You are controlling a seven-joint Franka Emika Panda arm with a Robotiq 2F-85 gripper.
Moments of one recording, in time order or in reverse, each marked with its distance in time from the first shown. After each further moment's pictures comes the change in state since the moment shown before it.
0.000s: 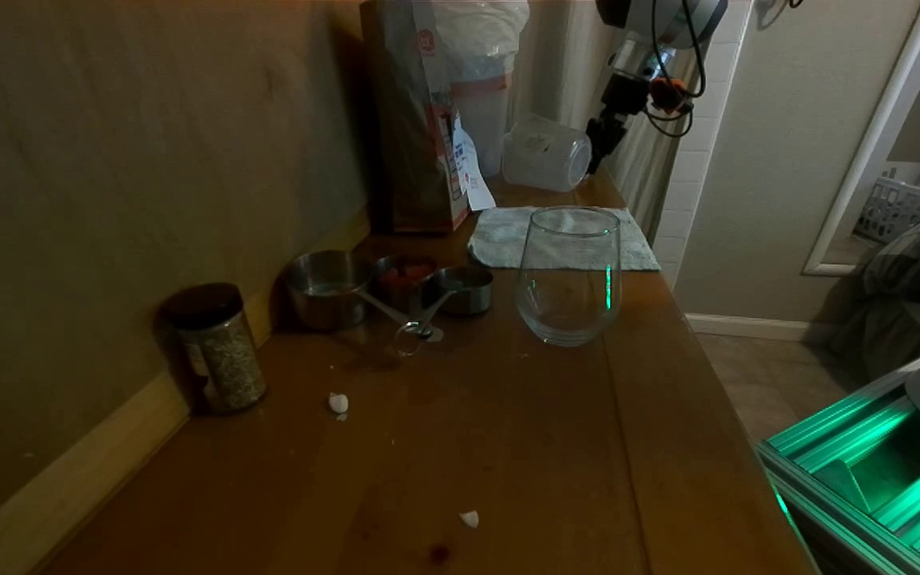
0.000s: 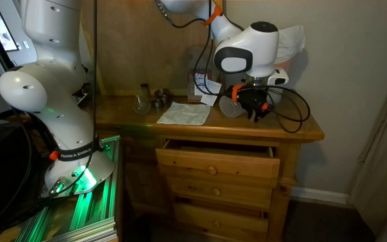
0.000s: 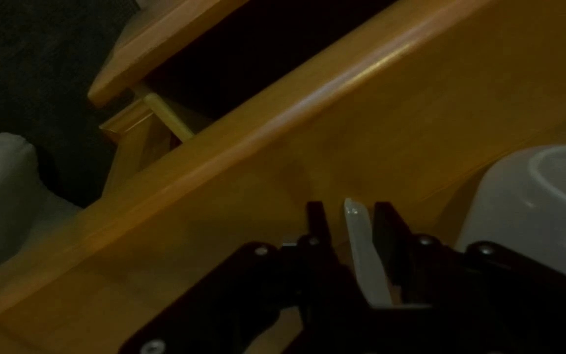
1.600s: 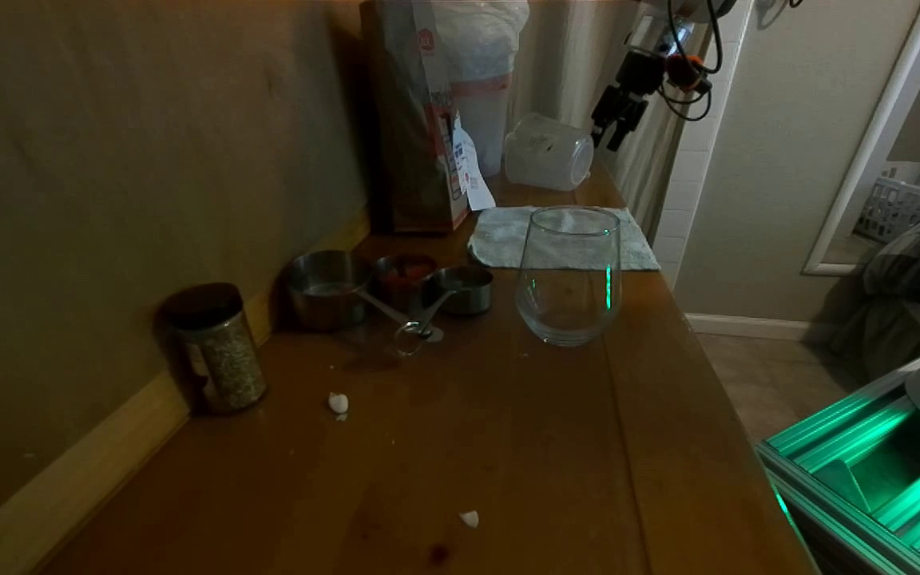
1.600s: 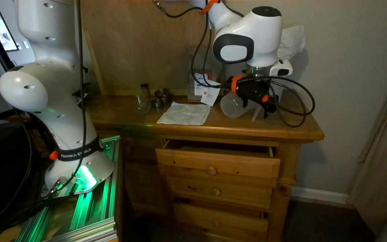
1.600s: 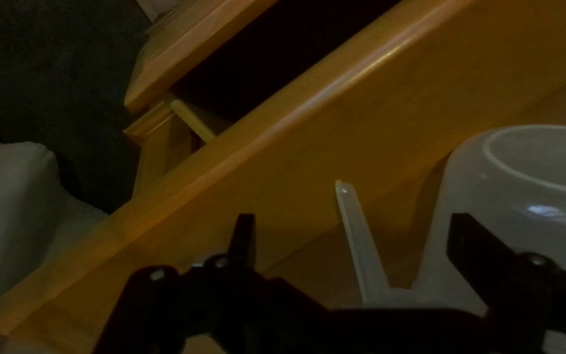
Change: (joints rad) arm 0.014 -0.075 -0.056 -0.017 0.005 -0.061 0.031
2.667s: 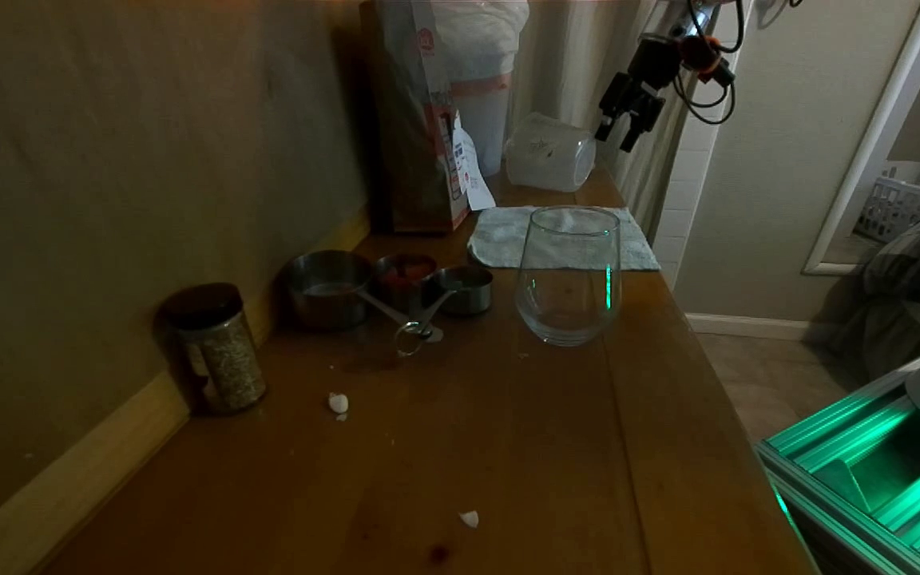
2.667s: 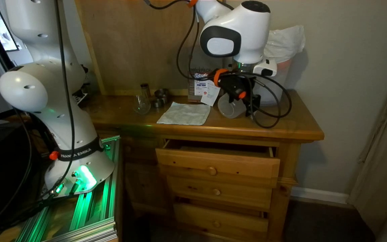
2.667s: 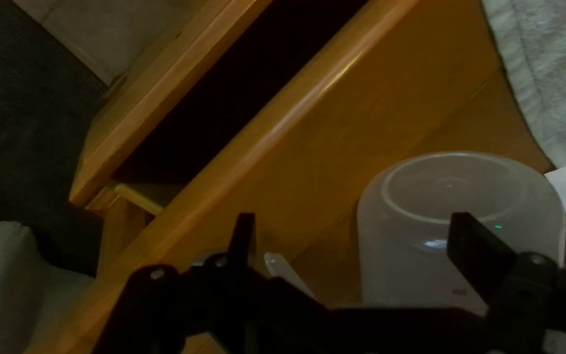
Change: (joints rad) arm 0.001 -0.128 -0.001 -0.127 0.017 -0.110 0.143
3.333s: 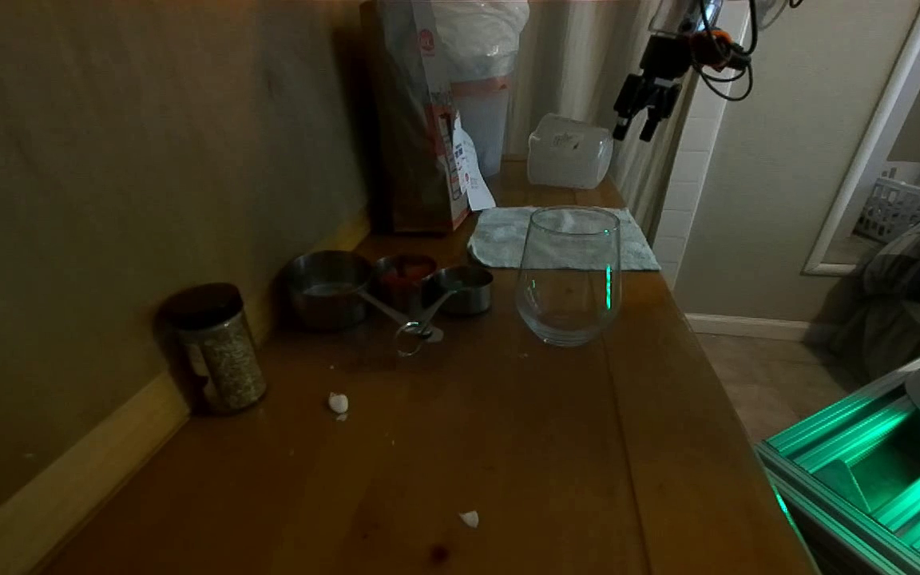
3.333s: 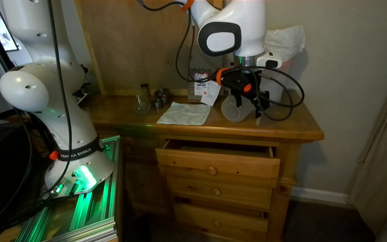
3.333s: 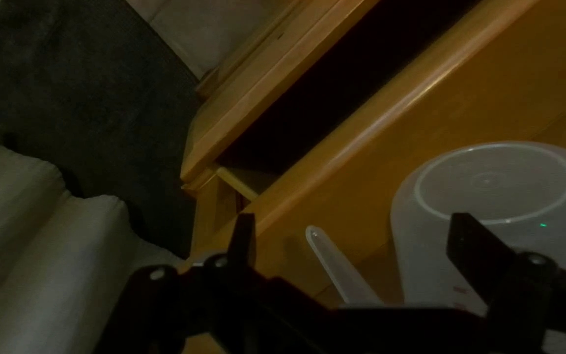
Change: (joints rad) arm 0.017 -0.025 -0.038 -0.031 -0.198 0.137 0.112
